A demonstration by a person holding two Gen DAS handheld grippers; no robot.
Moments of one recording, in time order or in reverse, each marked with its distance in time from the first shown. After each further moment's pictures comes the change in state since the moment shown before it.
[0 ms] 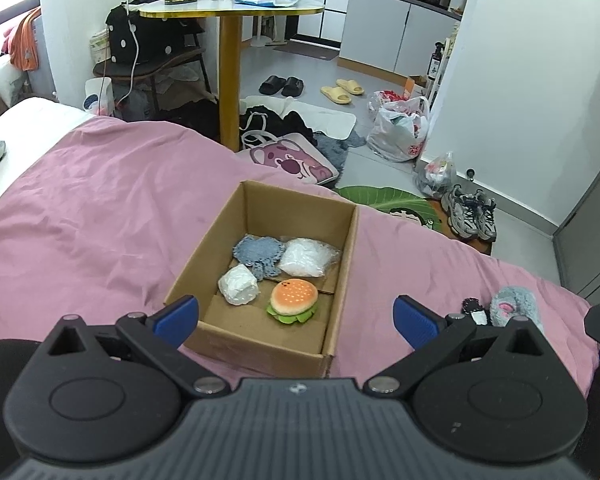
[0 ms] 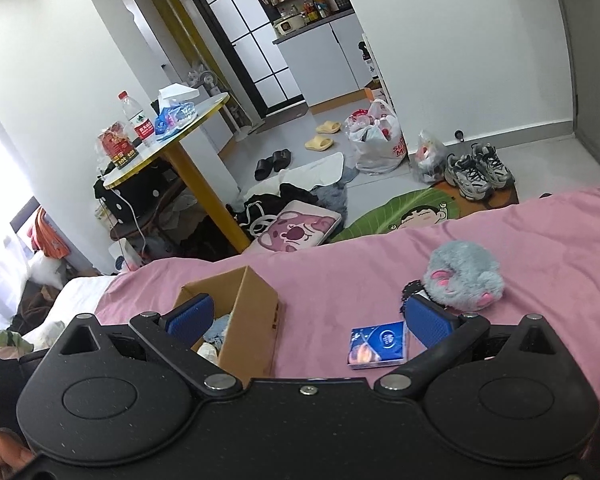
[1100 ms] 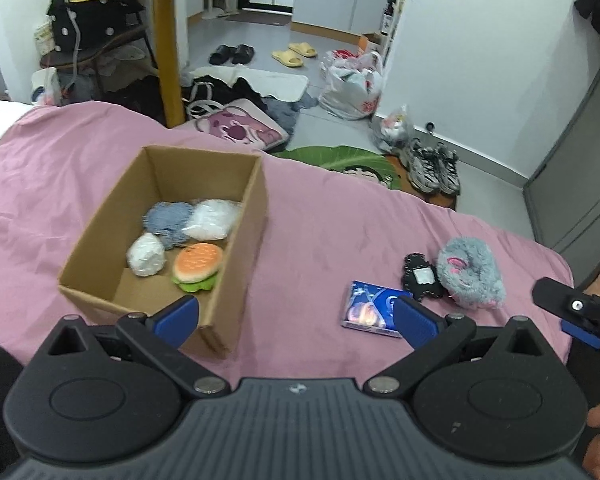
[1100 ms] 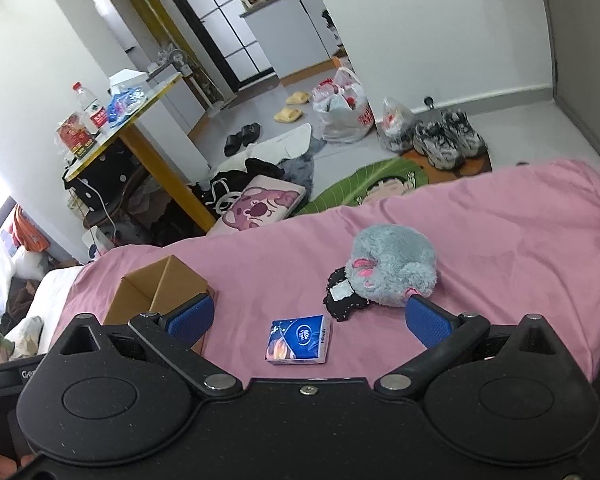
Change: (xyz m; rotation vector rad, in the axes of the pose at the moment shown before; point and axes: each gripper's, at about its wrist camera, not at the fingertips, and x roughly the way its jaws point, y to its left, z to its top) left arm 0.034 -0.076 -0.019 0.090 0.107 -0.091; right arm 0.031 -0.083 0.010 0.058 0.105 -0.045
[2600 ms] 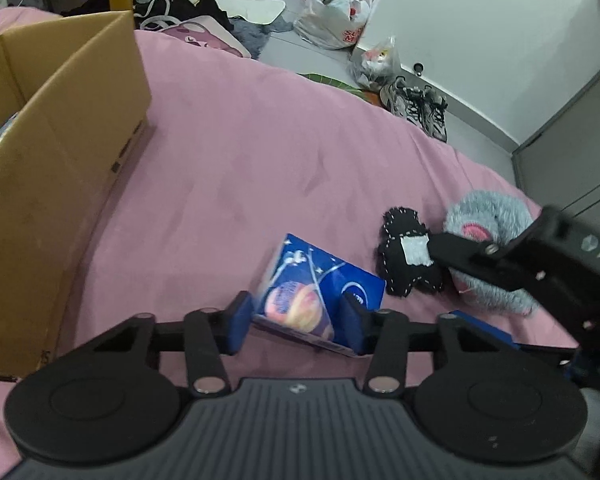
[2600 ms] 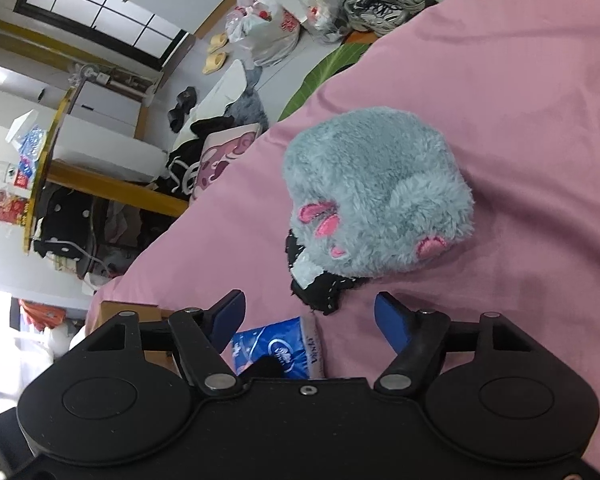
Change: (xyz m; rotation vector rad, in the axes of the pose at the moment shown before) left arm 0.149 -0.039 -0.015 -0.082 0.196 -0.107; right arm 0.132 -0.059 -0.011 0.440 0.226 0.019
